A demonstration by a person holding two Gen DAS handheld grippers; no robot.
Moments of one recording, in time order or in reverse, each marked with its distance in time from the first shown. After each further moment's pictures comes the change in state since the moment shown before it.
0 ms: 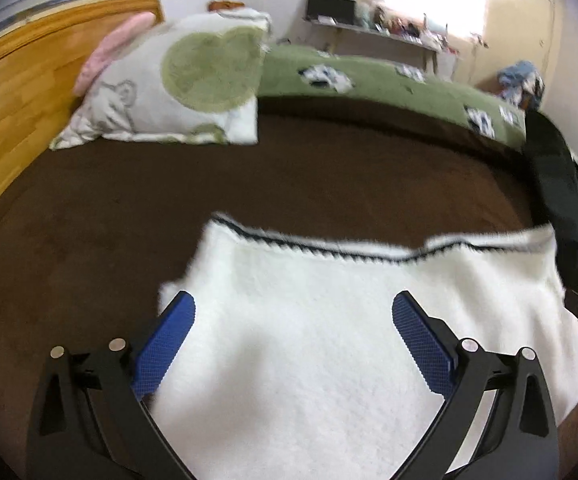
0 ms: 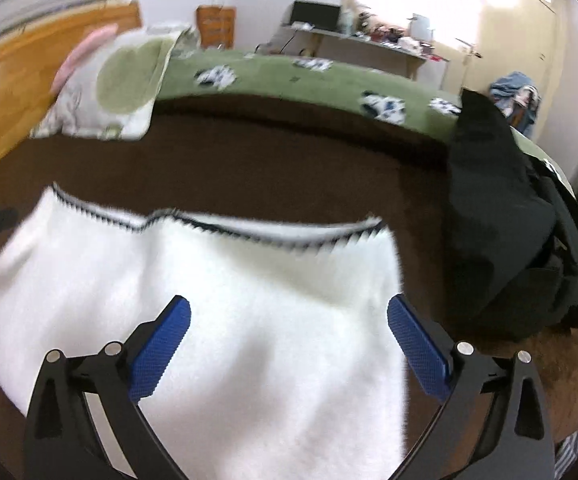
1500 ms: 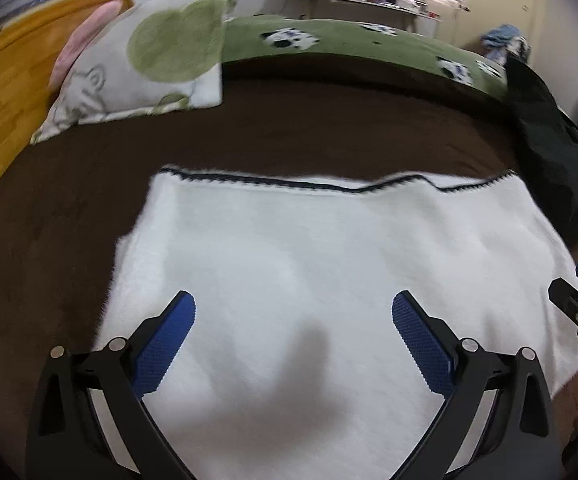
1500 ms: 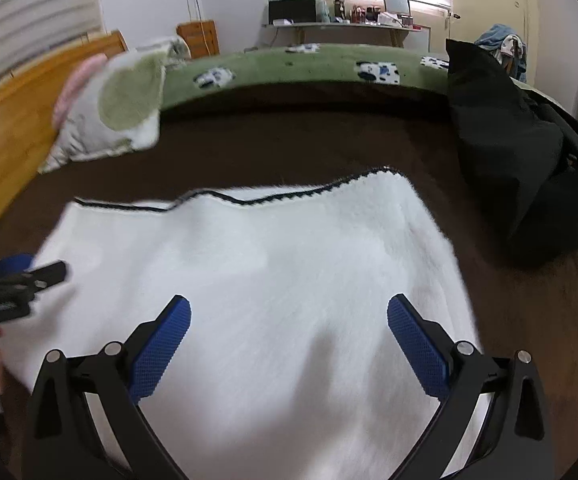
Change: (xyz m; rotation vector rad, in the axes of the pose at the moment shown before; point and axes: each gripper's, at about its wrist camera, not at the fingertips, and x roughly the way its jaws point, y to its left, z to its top) left arm -0.003 -0.045 -0.032 0.077 0.077 -0.021; right arm -0.031 0.011 -0.056 0.217 -0.052 0.105
